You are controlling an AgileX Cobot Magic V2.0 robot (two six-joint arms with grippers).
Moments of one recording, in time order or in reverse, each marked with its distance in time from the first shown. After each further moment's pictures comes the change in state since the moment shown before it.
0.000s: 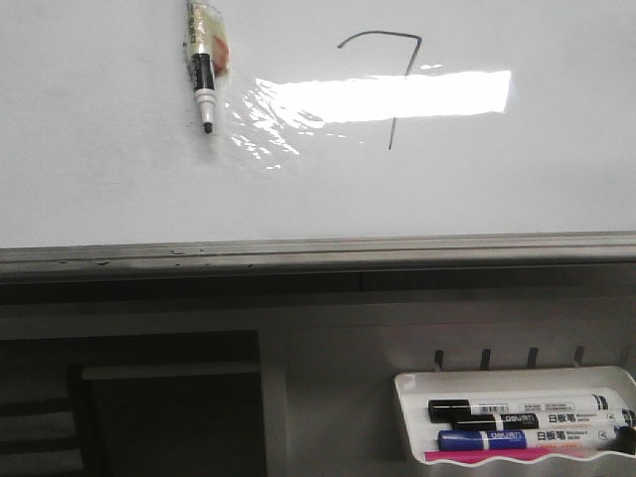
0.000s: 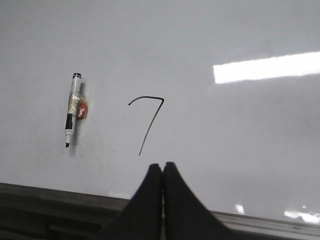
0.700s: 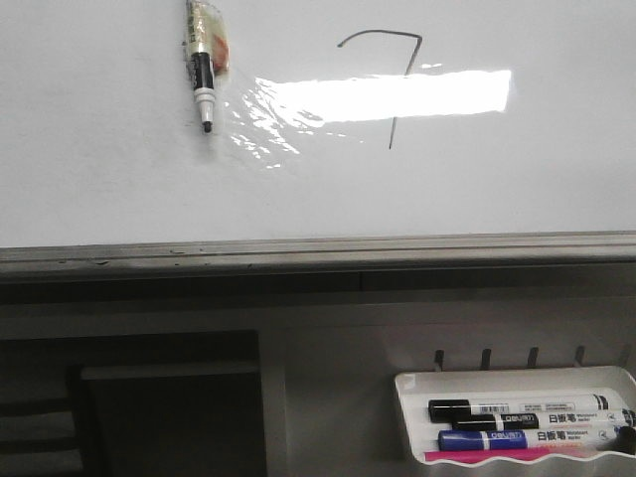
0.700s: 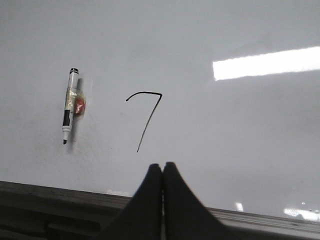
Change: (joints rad) left arm 0.000 -0.005 0.006 -0.019 -0.001 0.004; right arm 0.000 0.000 0.006 0.000 -0.001 -0.002
